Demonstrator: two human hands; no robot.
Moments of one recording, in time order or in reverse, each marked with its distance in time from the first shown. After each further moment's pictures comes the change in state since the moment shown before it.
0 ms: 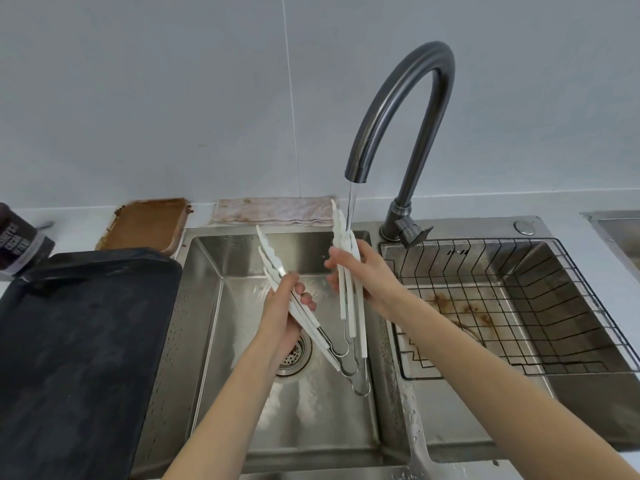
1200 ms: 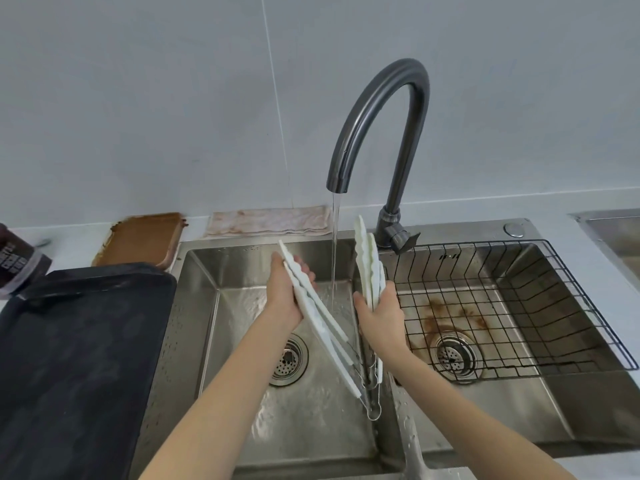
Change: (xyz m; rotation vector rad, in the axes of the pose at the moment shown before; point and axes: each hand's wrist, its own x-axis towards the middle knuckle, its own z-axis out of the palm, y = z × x) left_hand 0.014 0.017 0.046 -0.061 0.034 -0.024; right_hand -0.027 0.052 -0.020 -0.443 0.473 -0.081
